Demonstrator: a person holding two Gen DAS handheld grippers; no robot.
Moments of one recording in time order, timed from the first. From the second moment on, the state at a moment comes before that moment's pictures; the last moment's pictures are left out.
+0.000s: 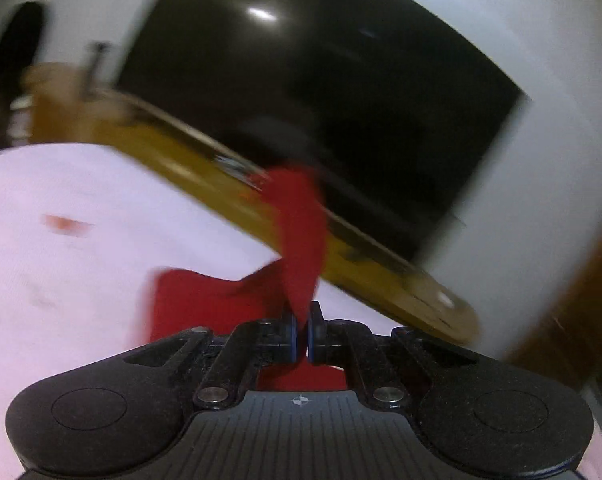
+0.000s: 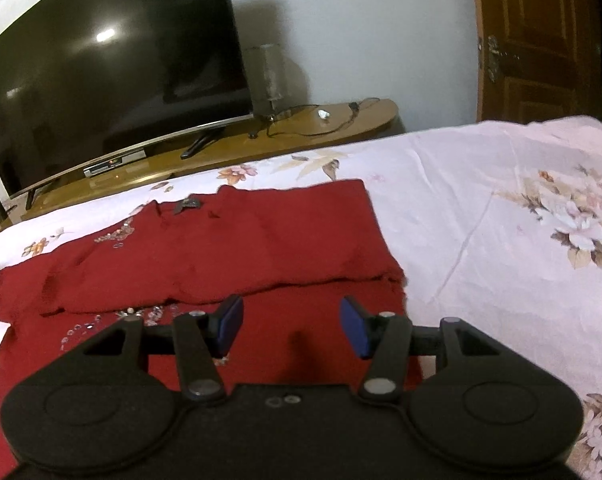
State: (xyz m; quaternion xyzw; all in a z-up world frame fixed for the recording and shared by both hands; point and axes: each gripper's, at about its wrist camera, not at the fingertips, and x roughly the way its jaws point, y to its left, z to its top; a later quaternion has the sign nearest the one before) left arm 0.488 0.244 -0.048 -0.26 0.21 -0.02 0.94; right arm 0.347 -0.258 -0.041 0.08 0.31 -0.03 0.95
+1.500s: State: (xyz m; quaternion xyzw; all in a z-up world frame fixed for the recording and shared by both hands) left arm 0.453 0.151 -0.133 -0.12 0.33 0.01 0.94; right arm 0.441 -0.255 -0.045 0.18 0.25 0.09 0.95
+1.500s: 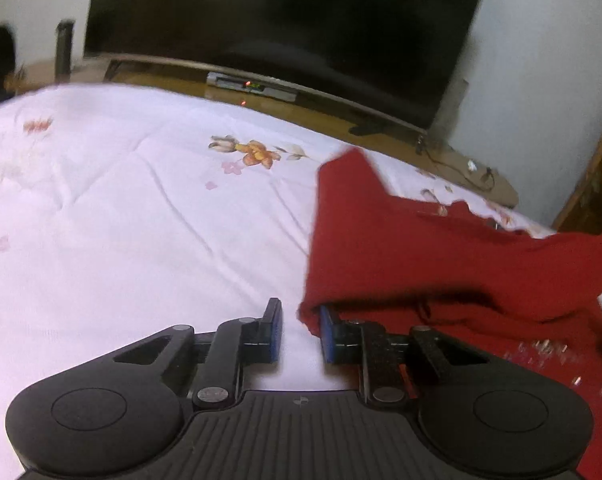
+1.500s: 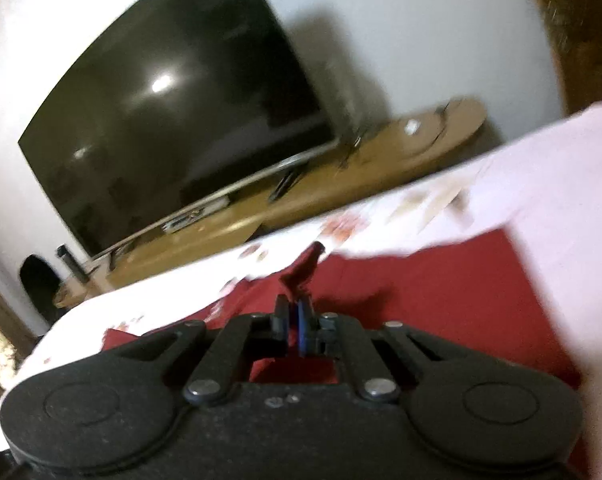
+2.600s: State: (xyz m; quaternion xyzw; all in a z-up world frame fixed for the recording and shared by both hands) left arm 0.451 0.129 -0.103 -0.05 0.35 -0.03 0.94; right arm 0.439 -0.328 -0.085 0.15 0.32 0.00 0.94
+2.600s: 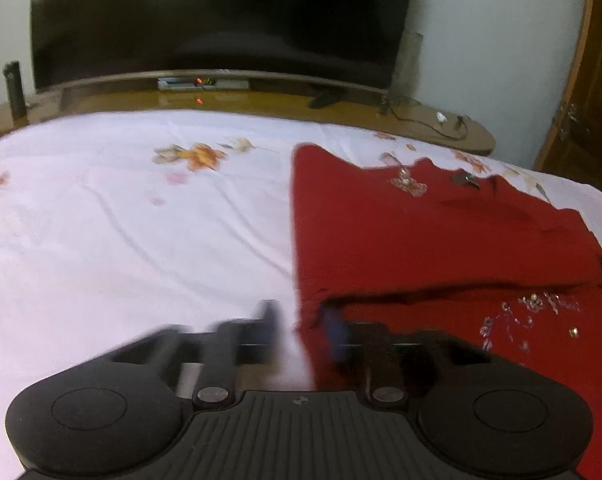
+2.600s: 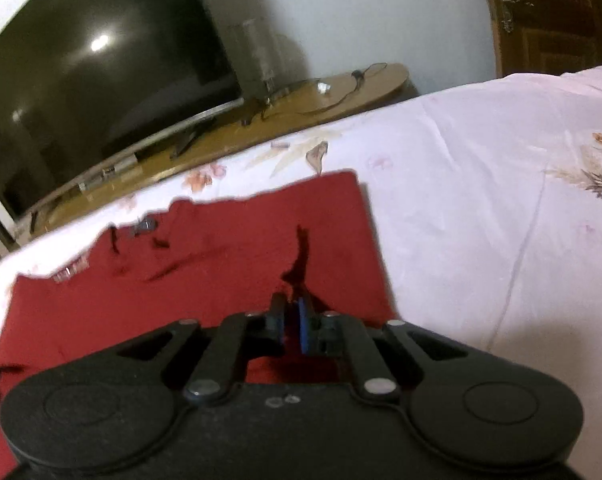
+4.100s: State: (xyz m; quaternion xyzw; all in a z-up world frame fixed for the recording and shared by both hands) left arm 0.516 0.096 -0.101 -0.05 0.28 -0.08 0.95; right arm 0.449 -0.327 -0.069 0.04 0.29 0.05 0.95
